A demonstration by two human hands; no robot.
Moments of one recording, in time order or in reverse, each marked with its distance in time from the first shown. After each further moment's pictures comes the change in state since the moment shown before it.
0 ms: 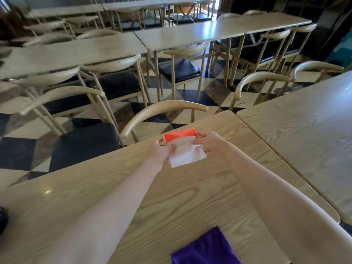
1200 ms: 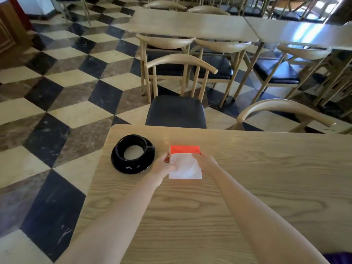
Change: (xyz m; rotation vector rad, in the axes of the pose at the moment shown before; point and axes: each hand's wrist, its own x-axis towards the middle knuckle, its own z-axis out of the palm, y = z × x) left_hand -0.050 -0.191 -0.427 -0.124 0.100 -0.189; right_hand -0.015 -0.081 0.474 -0.166 -0.178 0.017
